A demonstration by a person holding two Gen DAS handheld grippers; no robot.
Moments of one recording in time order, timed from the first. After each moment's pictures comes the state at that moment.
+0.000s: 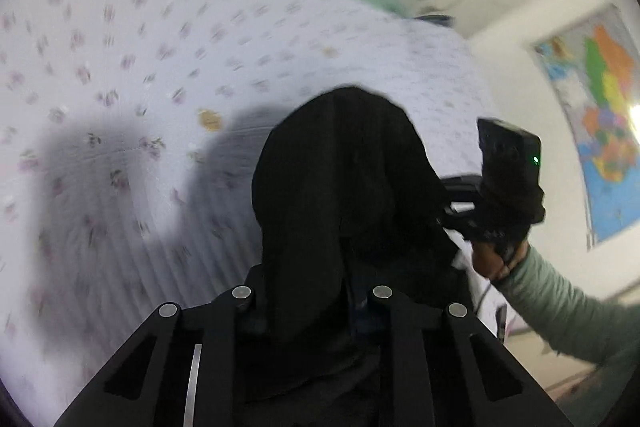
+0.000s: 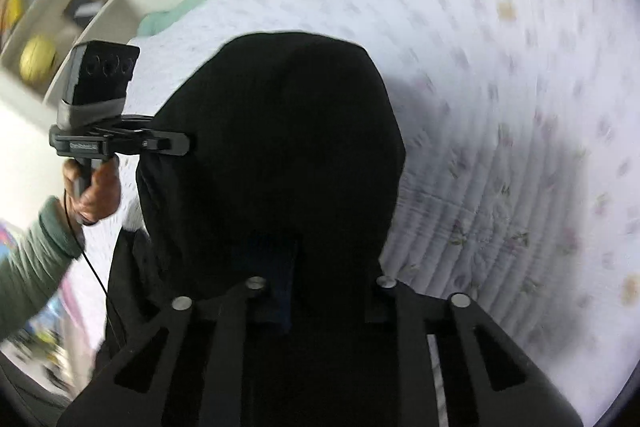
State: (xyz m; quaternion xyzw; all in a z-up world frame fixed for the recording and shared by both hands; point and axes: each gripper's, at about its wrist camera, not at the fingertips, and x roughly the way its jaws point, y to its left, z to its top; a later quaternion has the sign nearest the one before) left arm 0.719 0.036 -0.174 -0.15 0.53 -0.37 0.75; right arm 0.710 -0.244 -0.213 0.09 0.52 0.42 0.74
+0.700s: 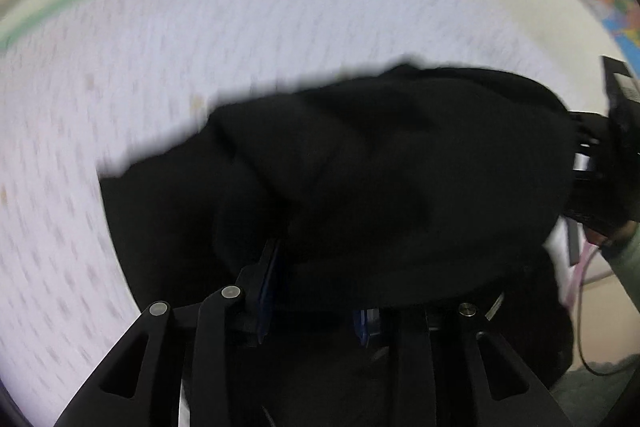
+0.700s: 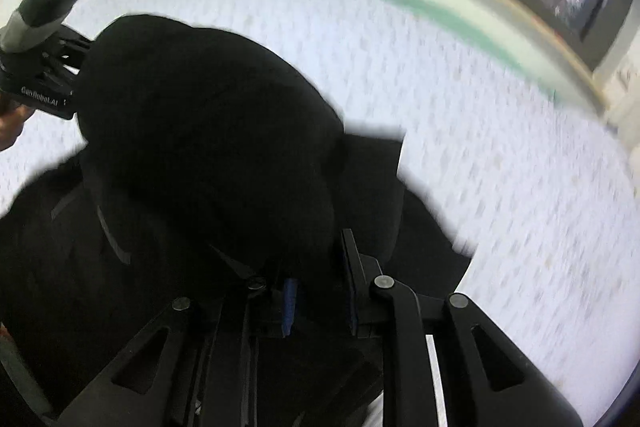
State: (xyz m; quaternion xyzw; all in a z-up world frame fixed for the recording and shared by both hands) left arm 0.388 0.014 -0.146 0.01 0.55 -0.22 0.80; right arm 0.388 -0.264 -0.144 -0.14 0.49 0.31 0.80
